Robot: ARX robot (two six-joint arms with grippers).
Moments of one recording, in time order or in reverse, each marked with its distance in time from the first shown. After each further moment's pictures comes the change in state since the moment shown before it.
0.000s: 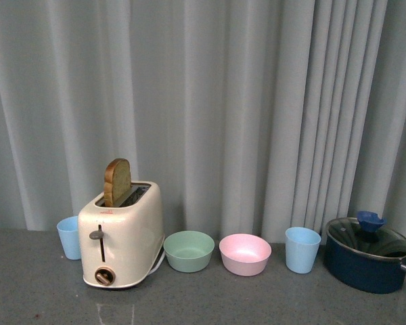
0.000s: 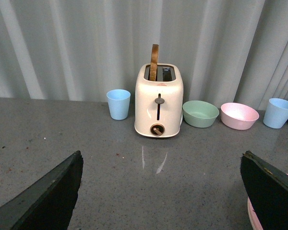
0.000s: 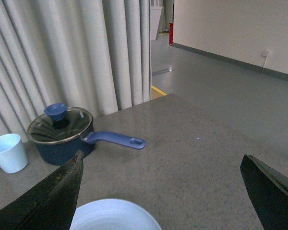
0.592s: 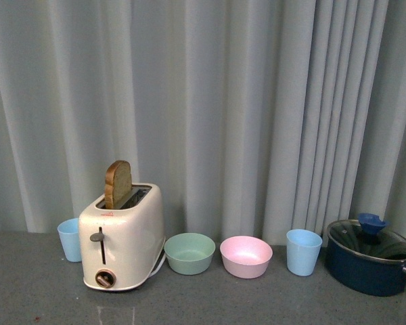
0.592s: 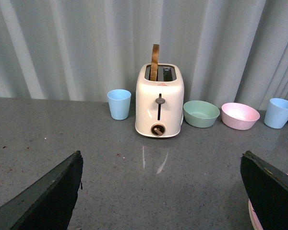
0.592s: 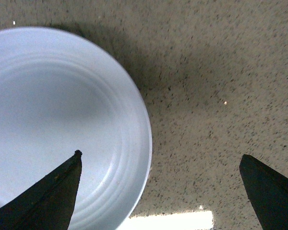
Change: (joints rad) left arm 0.000 0.000 0.000 0.000 0.000 0.000; right arm -0.507 1.138 0.634 -0.446 -0.732 -0.471
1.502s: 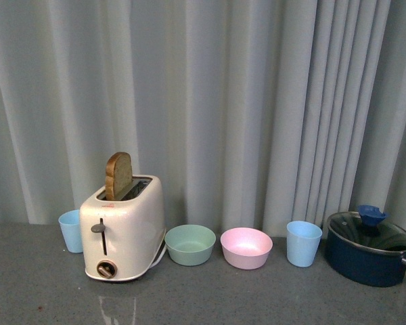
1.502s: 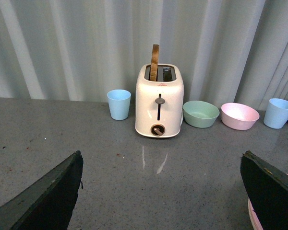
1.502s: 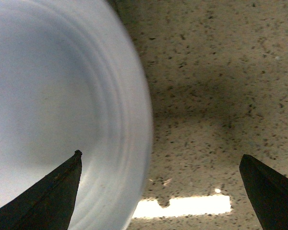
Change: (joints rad) left arm 0.000 0.000 0.000 0.000 0.000 0.000; right arm -0.061 0.258 -0.015 0.151 -0.046 -0.019
